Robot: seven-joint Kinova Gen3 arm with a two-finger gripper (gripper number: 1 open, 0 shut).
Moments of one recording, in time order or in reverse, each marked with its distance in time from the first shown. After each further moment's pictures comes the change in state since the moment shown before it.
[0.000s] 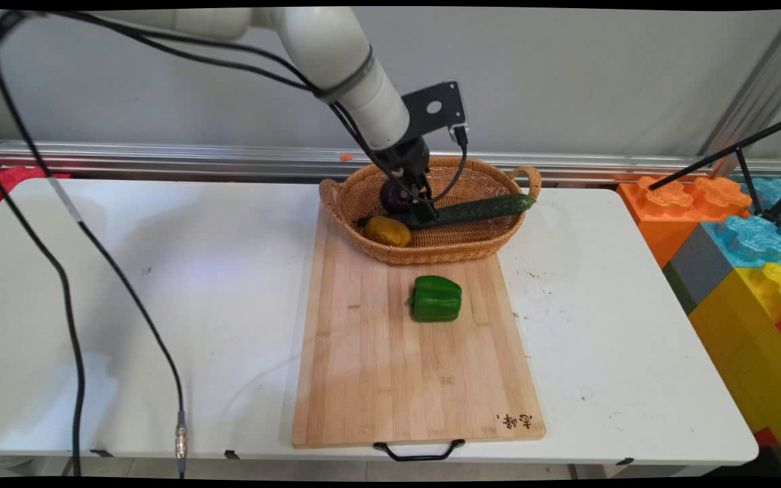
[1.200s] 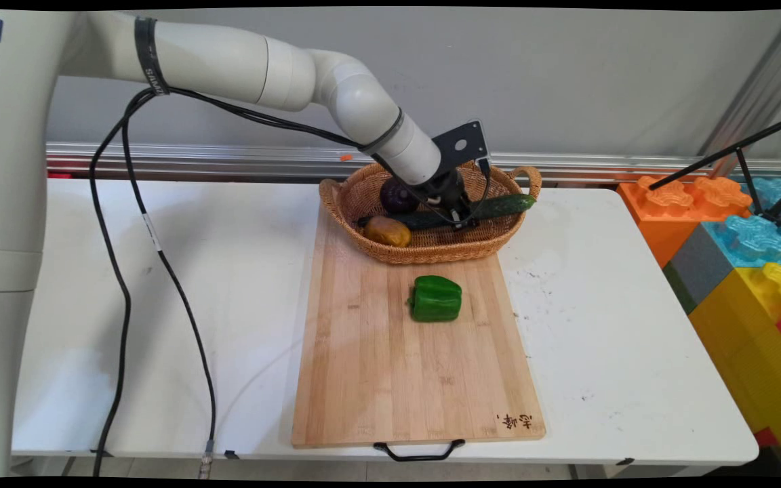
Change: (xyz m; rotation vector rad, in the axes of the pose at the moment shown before) arm 0.002 -0.014 0.121 -0.055 0.178 -0.018
